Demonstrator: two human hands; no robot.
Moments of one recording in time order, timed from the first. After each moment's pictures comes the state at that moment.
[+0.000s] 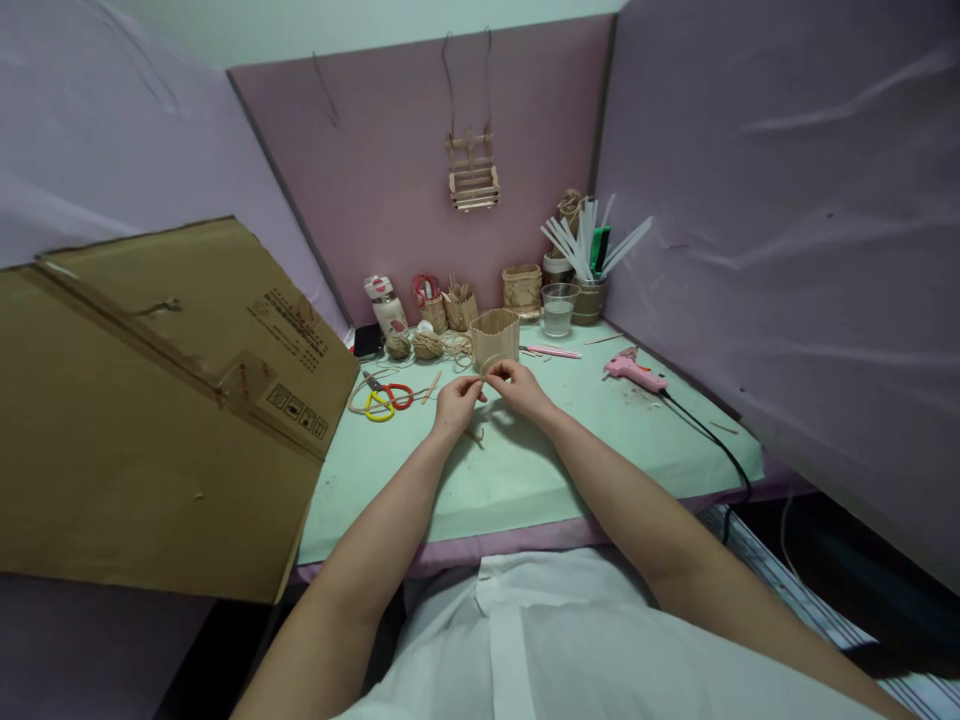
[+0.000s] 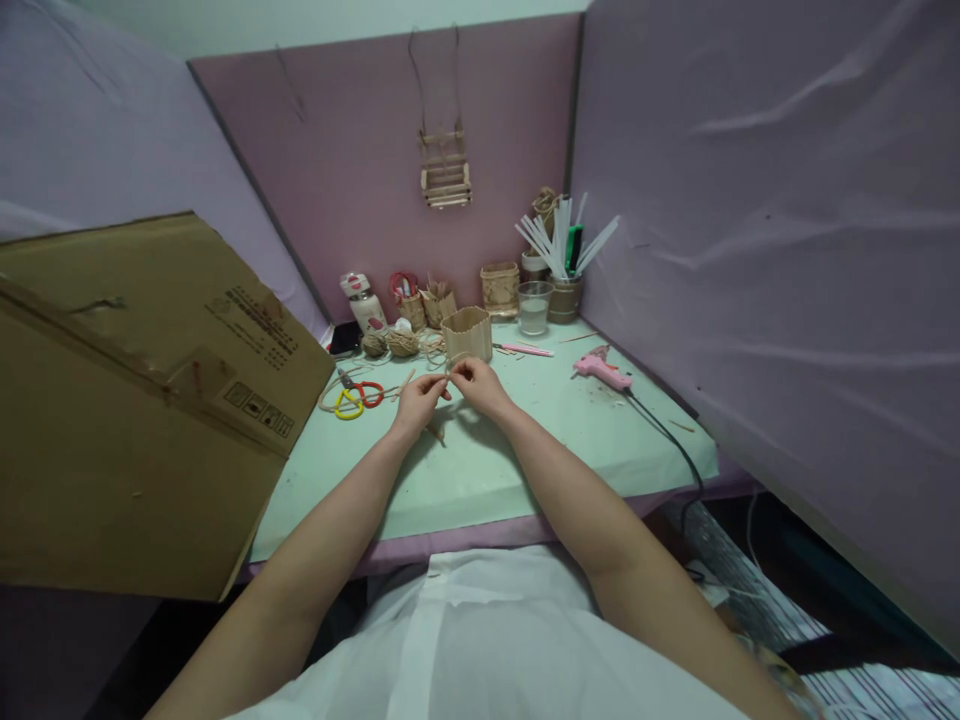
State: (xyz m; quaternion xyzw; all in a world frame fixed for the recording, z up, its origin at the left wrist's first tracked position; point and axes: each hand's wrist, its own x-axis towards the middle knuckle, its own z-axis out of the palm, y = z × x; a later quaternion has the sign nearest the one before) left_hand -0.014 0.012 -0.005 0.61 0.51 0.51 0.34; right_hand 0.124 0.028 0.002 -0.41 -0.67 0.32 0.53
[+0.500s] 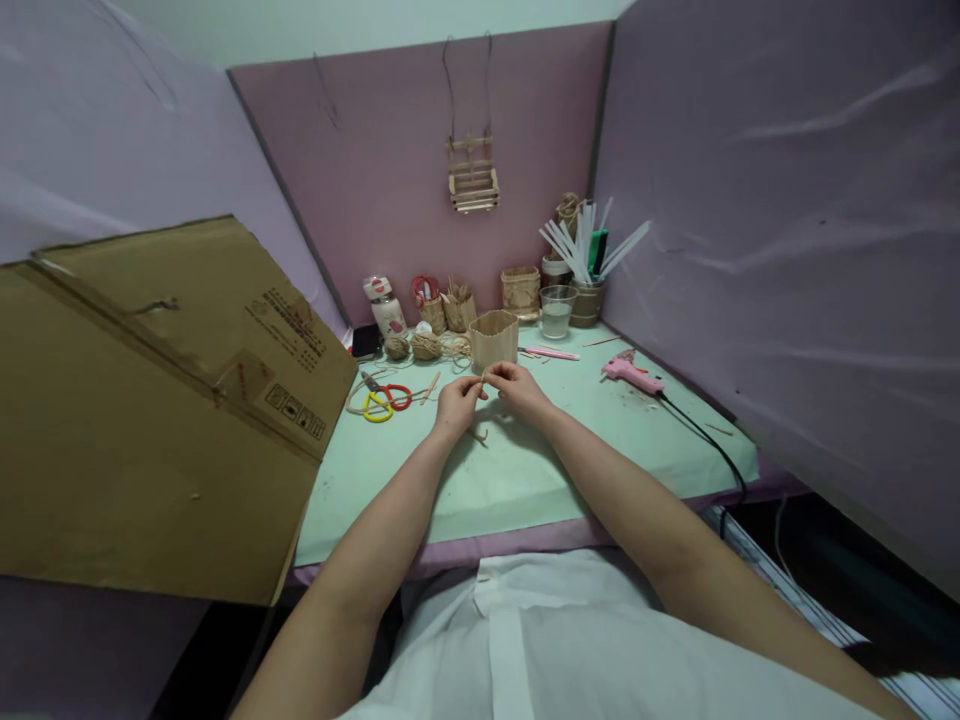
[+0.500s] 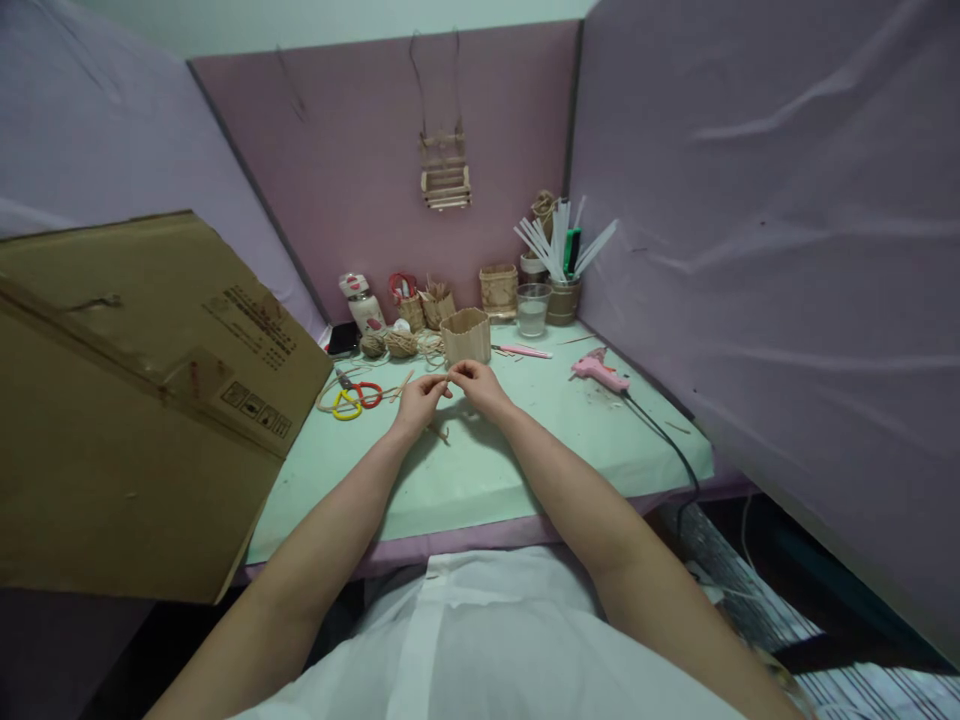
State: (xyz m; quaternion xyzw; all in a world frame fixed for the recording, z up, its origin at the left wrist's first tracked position) left_hand -0.014 0.018 -0.010 0.63 0.51 0.49 0.31; right_hand 0.122 0.027 0.002 -0.39 -0.59 0.47 0.52
